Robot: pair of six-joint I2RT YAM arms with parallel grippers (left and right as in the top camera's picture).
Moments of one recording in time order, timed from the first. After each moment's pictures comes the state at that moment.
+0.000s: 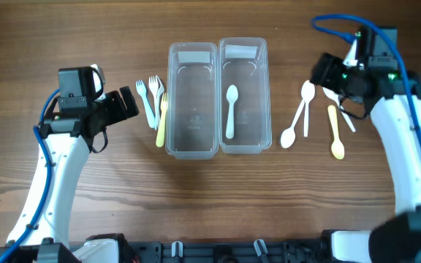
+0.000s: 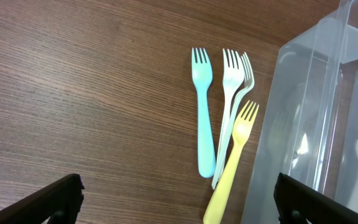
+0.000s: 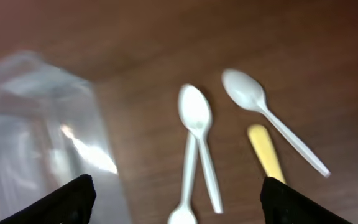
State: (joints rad) left arm 0.05 1.37 1.00 -0.63 0.07 -0.30; right arm -0.05 1.56 1.33 -0.82 -0.06 0.36
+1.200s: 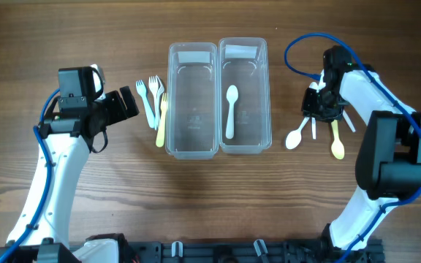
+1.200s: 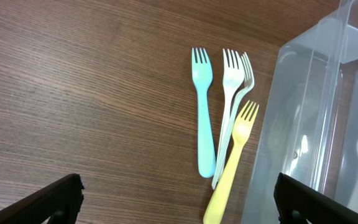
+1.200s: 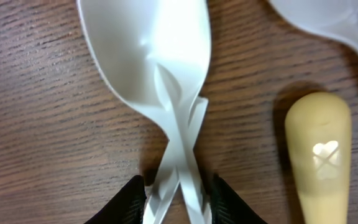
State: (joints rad) left arm 0.05 1.37 1.00 -0.63 0.07 -0.30; right arm -0.05 2.00 1.31 -0.82 -0.03 0.23
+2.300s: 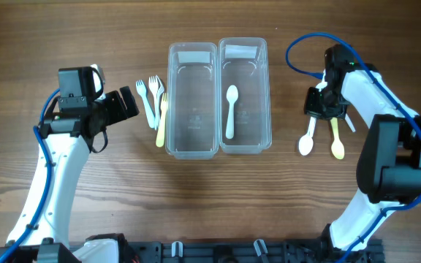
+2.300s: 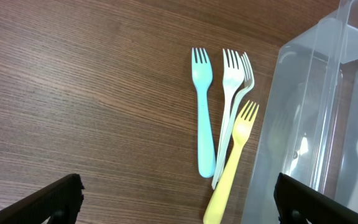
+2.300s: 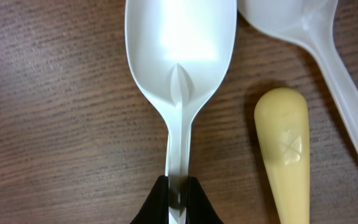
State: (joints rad) left arm 0.05 1.37 1.00 -0.63 0.07 -0.30; right arm -0.05 1.97 1.31 -0.84 0.01 0.21
